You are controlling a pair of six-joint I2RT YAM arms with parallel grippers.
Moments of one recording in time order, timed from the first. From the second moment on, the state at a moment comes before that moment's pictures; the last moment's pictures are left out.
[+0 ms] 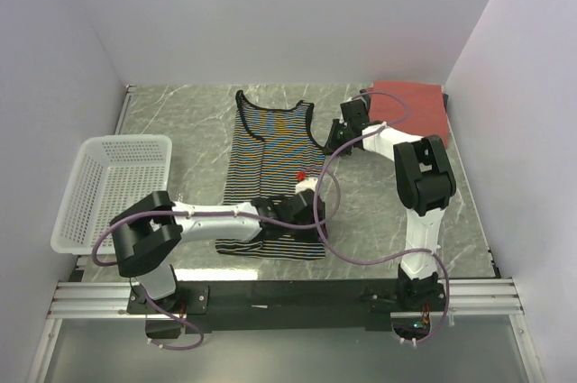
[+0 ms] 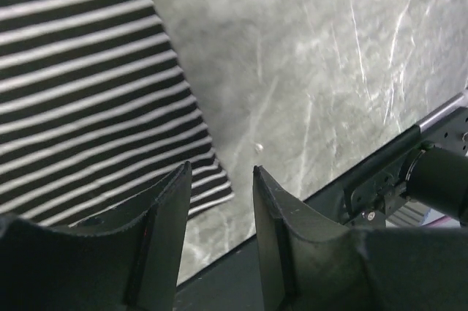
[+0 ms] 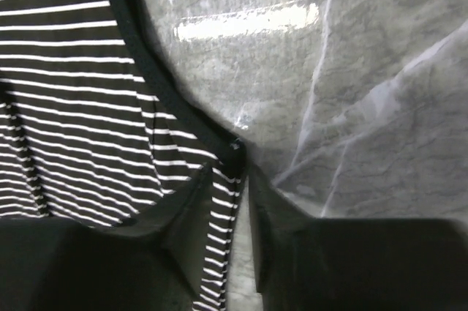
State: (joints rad) left arm -1.14 1.66 0.99 -0.16 -0.10 -0.92; right arm 0.28 2.04 1.35 -0.24 -0.16 0.57
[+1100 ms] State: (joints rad) left arm -1.40 1.82 1.10 -0.38 -0.47 -1.07; right arm 0.23 1.83 1.07 -0.14 -0.10 0.60
